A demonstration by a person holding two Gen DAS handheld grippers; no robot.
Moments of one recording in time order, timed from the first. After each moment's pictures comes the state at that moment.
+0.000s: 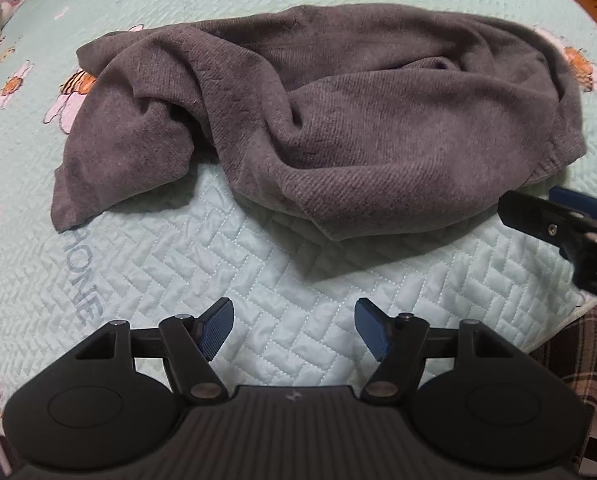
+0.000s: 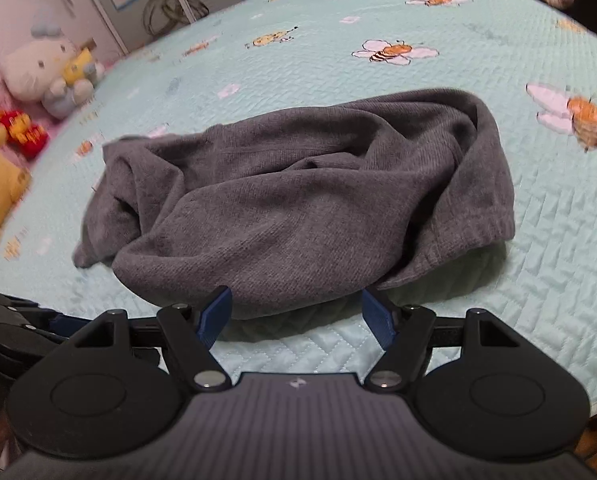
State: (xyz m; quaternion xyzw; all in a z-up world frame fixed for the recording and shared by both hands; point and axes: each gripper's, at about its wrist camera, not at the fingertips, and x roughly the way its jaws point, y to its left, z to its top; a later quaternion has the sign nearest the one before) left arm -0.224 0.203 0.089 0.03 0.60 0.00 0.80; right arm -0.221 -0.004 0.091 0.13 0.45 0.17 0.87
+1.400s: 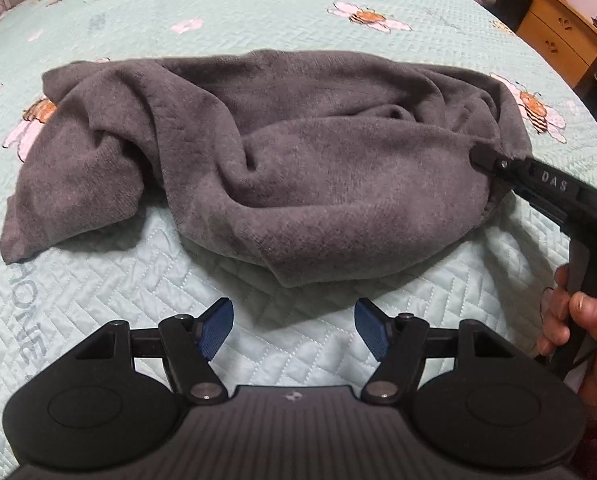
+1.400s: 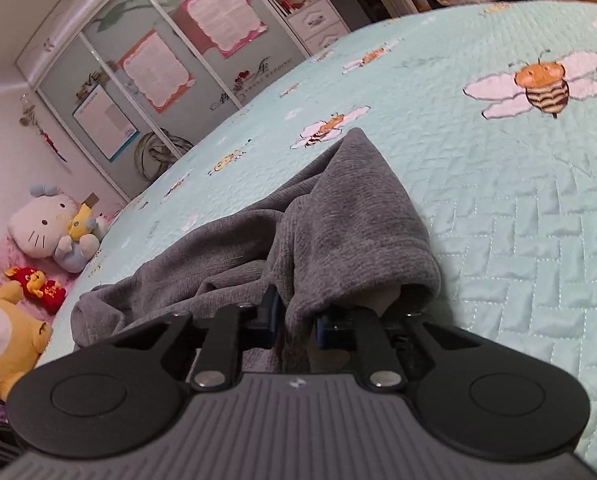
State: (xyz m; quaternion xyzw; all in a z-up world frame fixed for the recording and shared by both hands) left arm -0.225 0.198 0.087 -0.01 0.53 -0.05 0.85; right arm -0.182 -0.078 0.019 0.27 0.30 0.13 0.91
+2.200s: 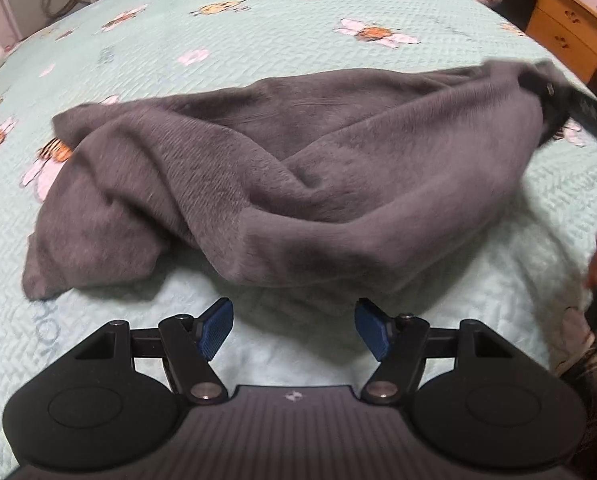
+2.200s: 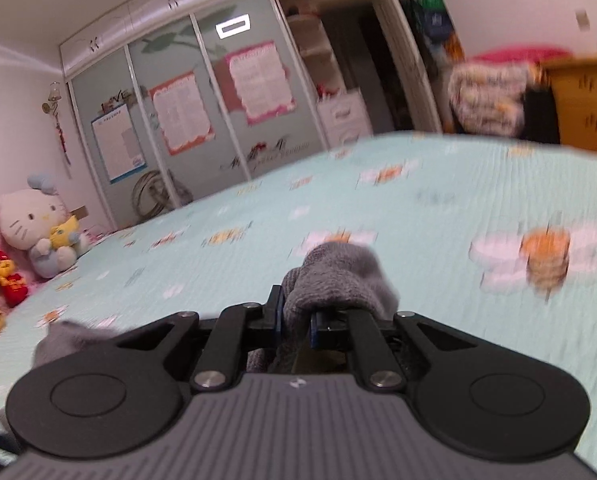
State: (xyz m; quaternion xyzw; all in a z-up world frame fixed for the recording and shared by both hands) left arm -0.208 0.177 0.094 0.03 0.50 -0.04 0.86; right arm -0.163 -0.083 0.079 0.14 0.15 0.10 0.97
